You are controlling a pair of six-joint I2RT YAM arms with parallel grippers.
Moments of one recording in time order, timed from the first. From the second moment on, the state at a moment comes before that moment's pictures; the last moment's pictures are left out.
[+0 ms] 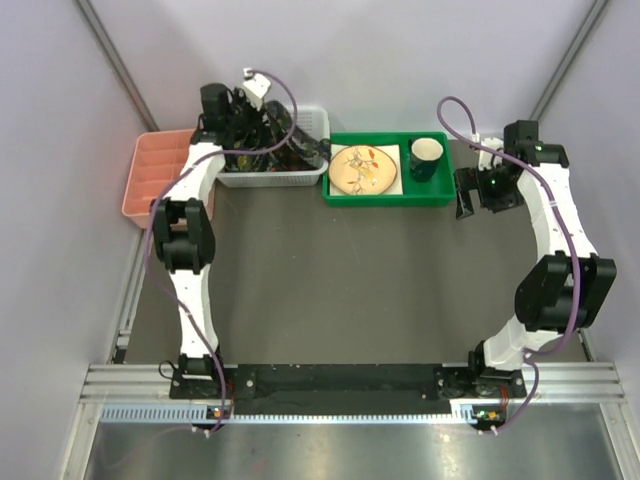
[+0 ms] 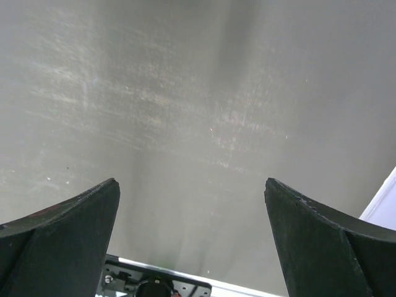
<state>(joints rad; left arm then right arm) -0.06 2.29 2.07 -0.03 0.44 0.51 -0.07 1.63 1.59 -1.13 -0.19 -0.27</state>
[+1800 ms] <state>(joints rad) -0.40 1.23 1.28 -0.68 0.42 0.29 -0.07 1.52 1.58 -1.16 -0.60 -0.28</state>
